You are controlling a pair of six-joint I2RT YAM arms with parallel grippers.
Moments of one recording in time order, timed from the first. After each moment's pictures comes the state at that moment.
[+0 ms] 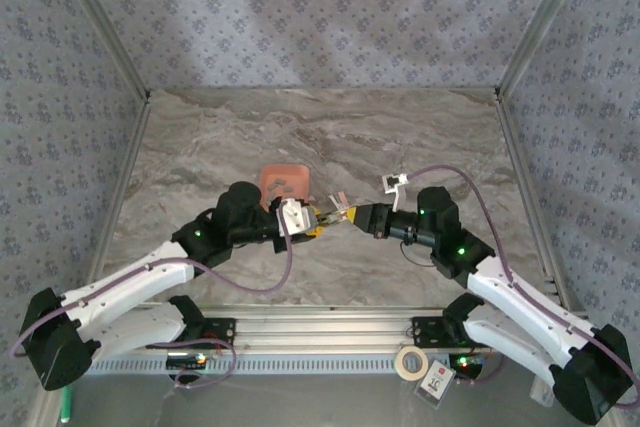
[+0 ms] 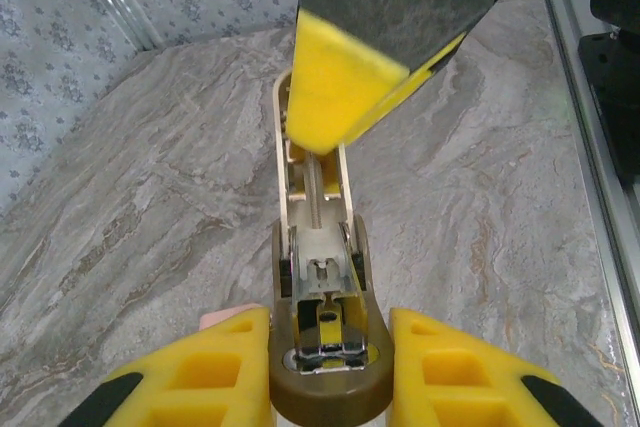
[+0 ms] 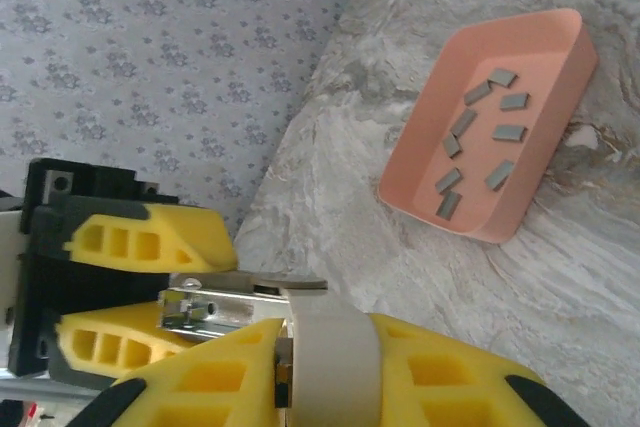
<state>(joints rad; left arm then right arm) -0.86 0.98 0.69 -0.11 0.37 0.46 0.62 0.81 0.51 0.02 -0.48 0.78</state>
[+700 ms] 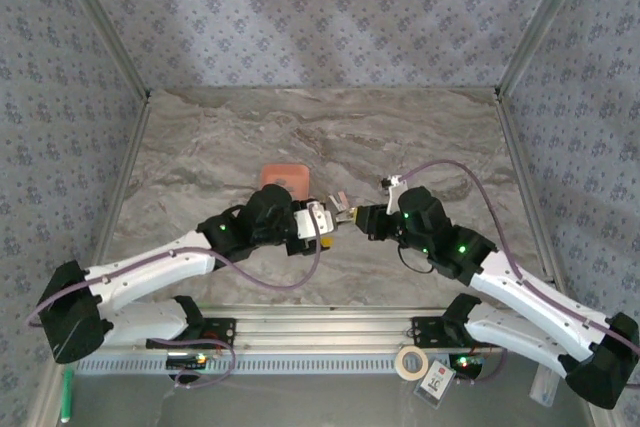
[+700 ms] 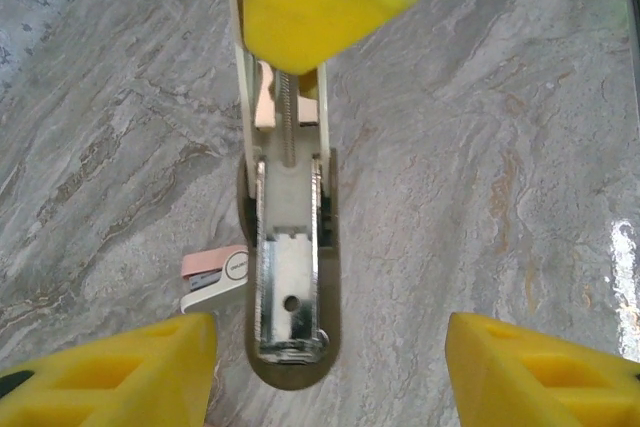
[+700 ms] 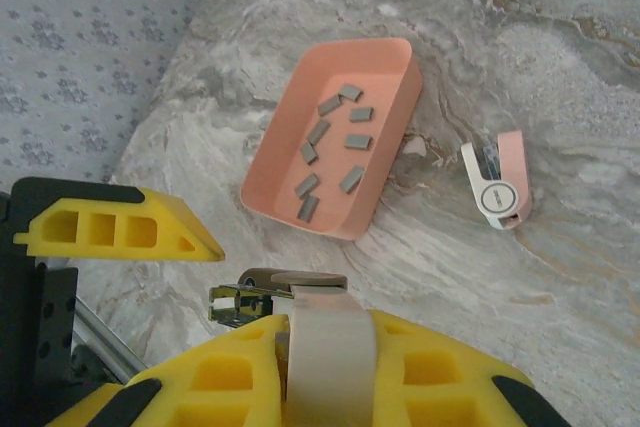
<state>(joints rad) -0.97 1.15 0.78 -0.20 0.16 0.45 0.81 0.84 0.68 -0.34 -0.03 0.66</state>
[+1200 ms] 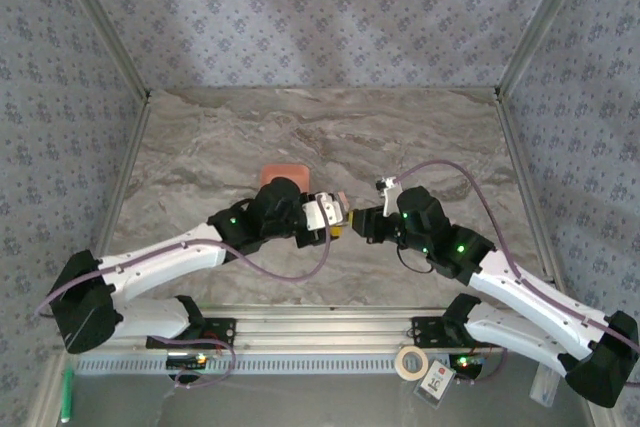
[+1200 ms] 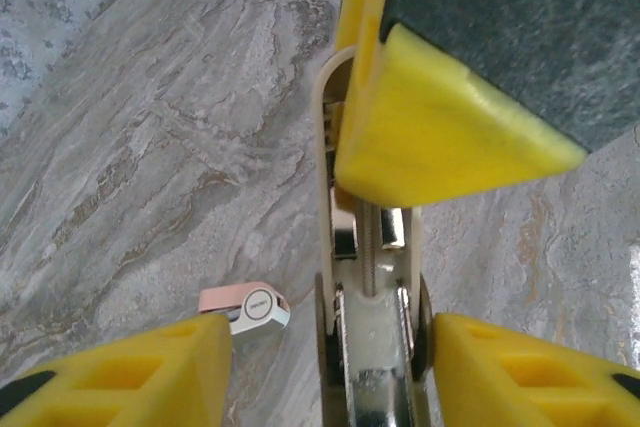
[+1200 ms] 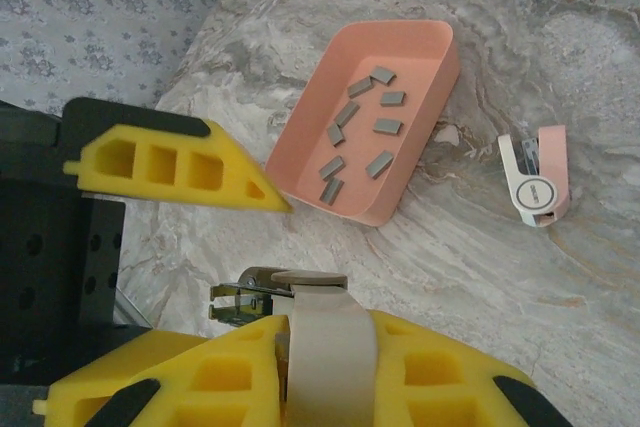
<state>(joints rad) -0.97 1.24 0.84 -0.14 0.15 0.42 0.81 0.84 0.68 -0.32 -0.10 0.61</state>
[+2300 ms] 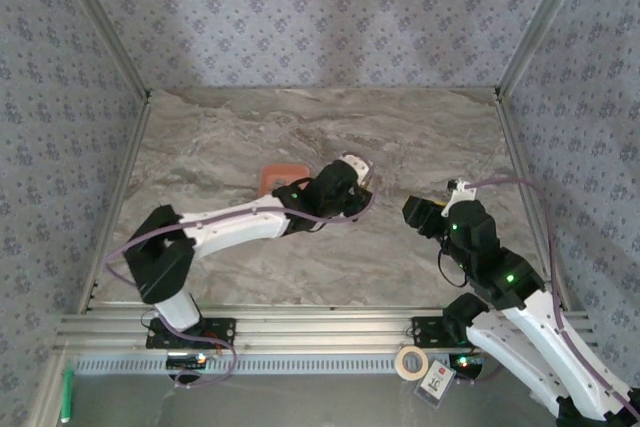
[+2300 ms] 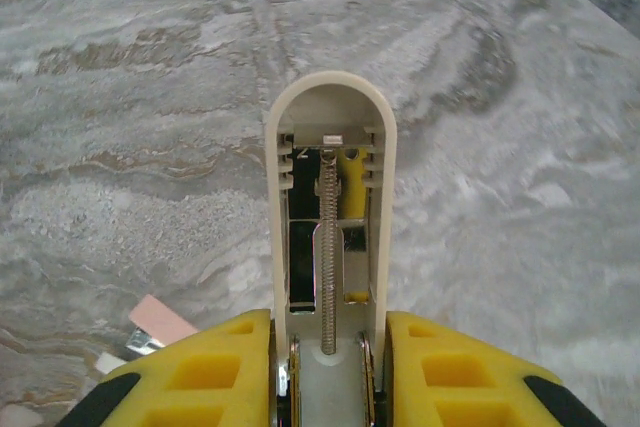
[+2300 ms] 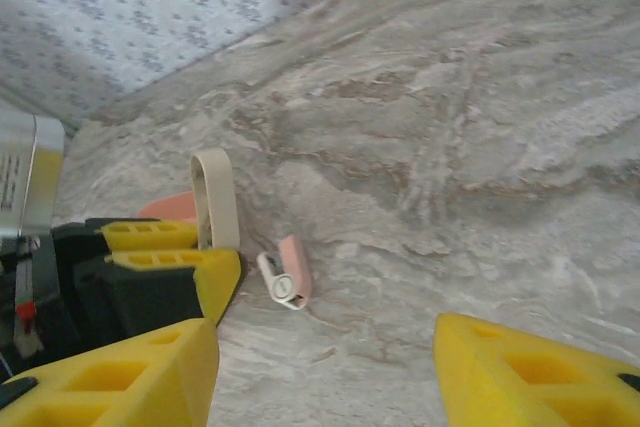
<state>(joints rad) -1.03 1.72 1.24 -0.16 -0.19 -0.36 0.58 0.53 0.67 -0.62 0.23 0.68</state>
